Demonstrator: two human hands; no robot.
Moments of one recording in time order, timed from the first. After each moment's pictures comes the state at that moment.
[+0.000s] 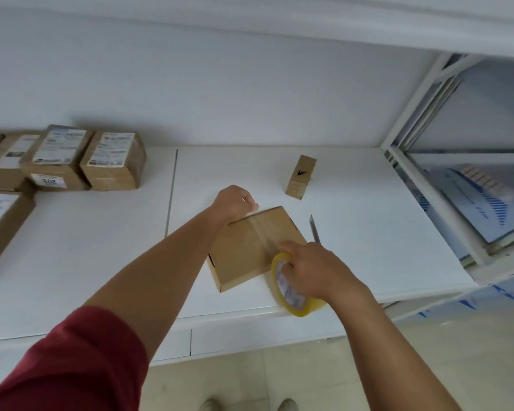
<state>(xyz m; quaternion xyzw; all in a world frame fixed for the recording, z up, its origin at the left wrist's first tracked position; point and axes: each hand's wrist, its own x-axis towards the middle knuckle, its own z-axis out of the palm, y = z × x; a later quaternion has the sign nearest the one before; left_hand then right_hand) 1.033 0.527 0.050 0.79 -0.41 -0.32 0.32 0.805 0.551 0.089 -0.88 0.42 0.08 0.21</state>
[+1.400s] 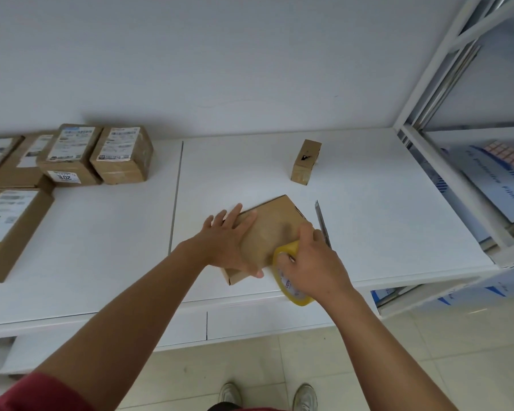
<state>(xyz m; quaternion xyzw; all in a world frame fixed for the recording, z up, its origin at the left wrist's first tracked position) 1.012 0.613 0.011 0.76 -0.61 -0.22 -0.07 0.795 0.570 0.060 -0.84 0.49 -0.04 0.24</state>
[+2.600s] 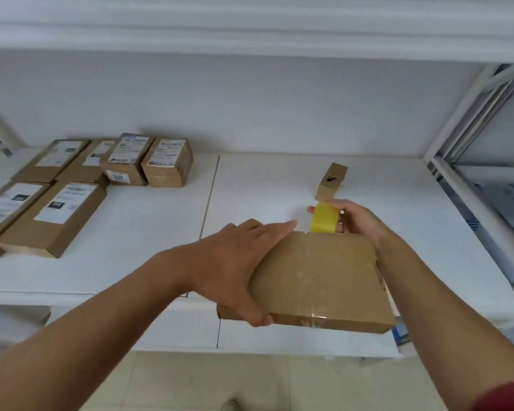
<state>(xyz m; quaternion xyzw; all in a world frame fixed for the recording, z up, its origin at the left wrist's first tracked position) 0.966 0.709 0.160 0.65 -0.74 -0.19 0.06 0.797 0.452 0.083 -0.48 0.33 -0.14 0.80</state>
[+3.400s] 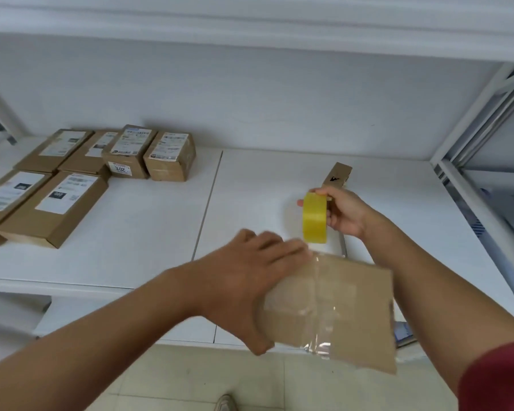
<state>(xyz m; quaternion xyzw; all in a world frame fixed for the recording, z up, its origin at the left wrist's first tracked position) 0.938 0.715 0.150 0.60 -0.79 -0.05 0.05 0.843 0.440 0.098 -0.51 0.37 -0.12 0.76</state>
